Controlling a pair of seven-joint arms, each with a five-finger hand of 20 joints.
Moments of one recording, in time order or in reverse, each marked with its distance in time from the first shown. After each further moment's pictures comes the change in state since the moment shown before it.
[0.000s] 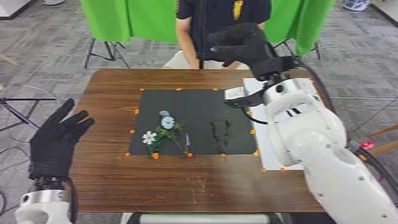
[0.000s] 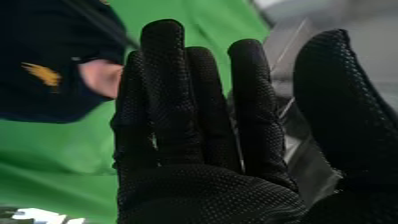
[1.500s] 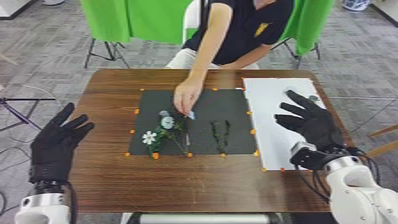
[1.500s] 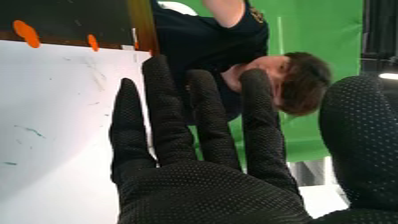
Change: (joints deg) left arm 1.2 -2.3 -1.0 -0.2 3.2 0.5 -2.8; right arm -40.4 -1.7 31.0 1.4 46.6 -2.2 -17.9
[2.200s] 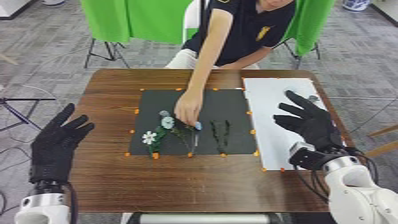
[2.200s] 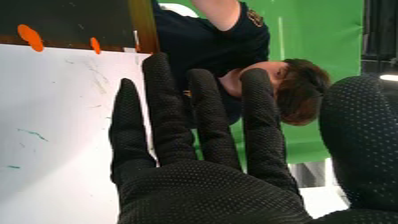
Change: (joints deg) left arm 0.1 0.1 0.0 -0.1 -0.3 0.2 -0.1; right arm 0.2 -0.1 -0.4 0.2 -0.3 -0.2 0.0
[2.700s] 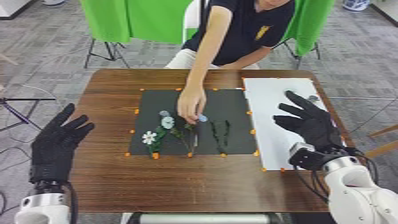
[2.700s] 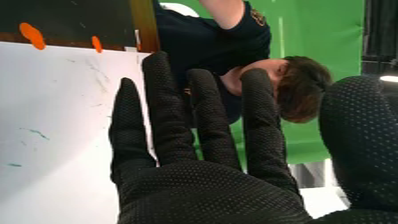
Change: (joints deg) left arm 0.0 0.0 0.0 -0.1 0.0 0.1 -0.1; right arm 0.0 0.0 0.0 0.1 -0.4 -0.1 0.1
